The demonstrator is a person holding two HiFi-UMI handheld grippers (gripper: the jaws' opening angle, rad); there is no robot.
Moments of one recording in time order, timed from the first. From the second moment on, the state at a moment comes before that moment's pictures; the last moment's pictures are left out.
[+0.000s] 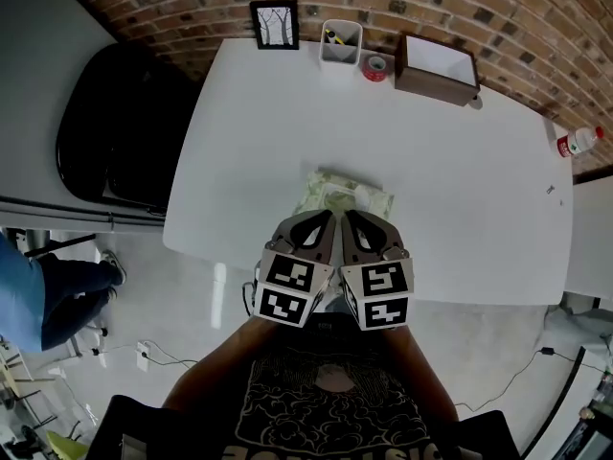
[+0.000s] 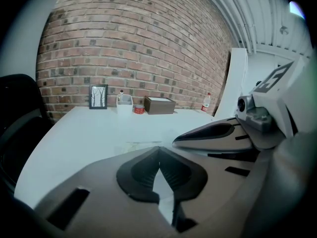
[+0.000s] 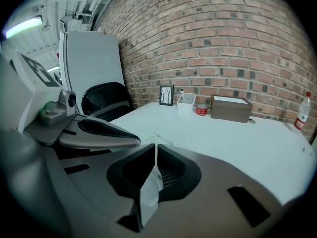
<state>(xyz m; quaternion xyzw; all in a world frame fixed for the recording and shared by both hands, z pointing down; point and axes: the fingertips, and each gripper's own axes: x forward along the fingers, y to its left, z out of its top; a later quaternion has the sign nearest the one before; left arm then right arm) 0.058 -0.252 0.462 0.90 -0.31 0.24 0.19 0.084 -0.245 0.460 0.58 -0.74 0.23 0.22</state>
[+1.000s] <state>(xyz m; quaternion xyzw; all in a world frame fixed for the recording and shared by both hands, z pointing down) 0.048 -0.277 0.468 0.92 -0.24 0.25 0.18 0.089 -0.264 0.495 0.65 -0.66 0.28 0.26</state>
